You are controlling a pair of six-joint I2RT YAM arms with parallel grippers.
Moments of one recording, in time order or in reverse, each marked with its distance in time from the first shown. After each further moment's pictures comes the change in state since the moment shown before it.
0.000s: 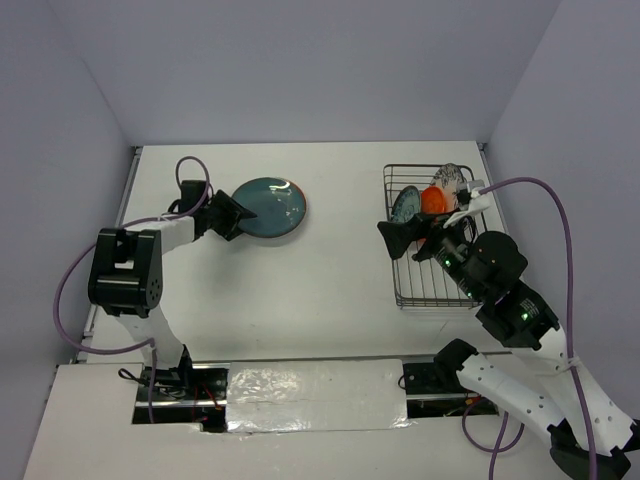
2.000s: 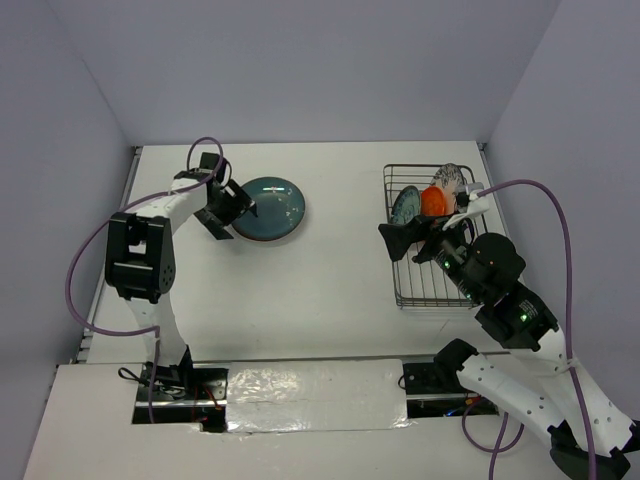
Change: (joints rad) left arm -0.085 0.138 0.446 -0.684 -0.284 0.130; right arm 0.000 -0.013 -0.020 -0.009 0.014 -0.010
